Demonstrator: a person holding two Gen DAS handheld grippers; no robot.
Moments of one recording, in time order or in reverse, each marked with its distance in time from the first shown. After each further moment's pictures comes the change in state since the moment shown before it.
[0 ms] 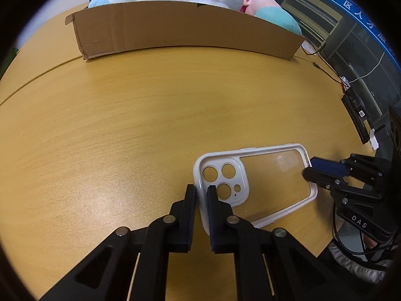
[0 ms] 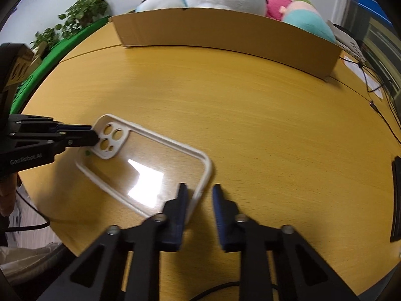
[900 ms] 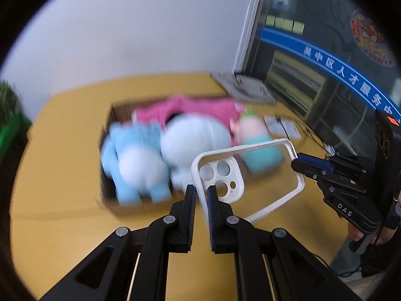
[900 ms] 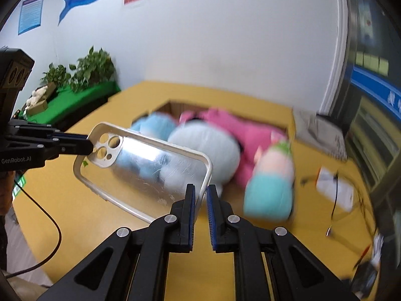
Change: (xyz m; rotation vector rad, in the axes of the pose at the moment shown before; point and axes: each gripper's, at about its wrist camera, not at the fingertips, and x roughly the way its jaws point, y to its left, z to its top) left arm -0.142 0.001 0.196 0.111 -0.385 0.020; right arm -0.120 -0.033 0.193 -0.098 -0.420 -0.063
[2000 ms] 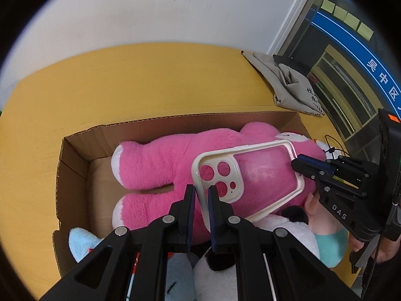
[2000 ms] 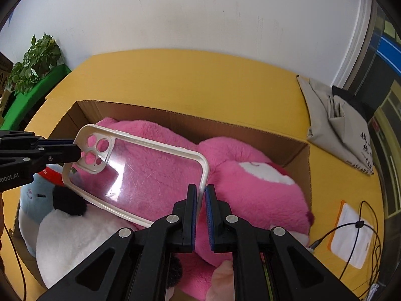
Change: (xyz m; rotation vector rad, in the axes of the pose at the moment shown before) left arm 0.253 0.086 0.135 -0.139 0.250 -0.030; right arm 0.288 -0.127 0.114 0.095 0.304 -0.055
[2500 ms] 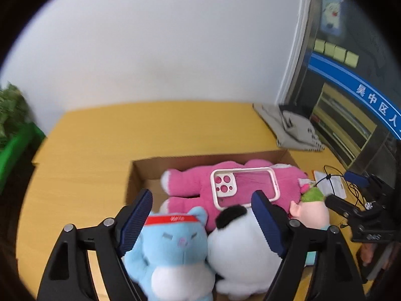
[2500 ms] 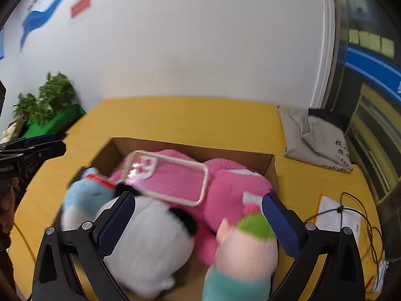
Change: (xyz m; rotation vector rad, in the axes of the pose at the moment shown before) left arm -0.158 -0.026 -0.069 0.023 -0.368 0.196; right arm -0.152 0.017 -0.065 0.055 -0.285 0.016
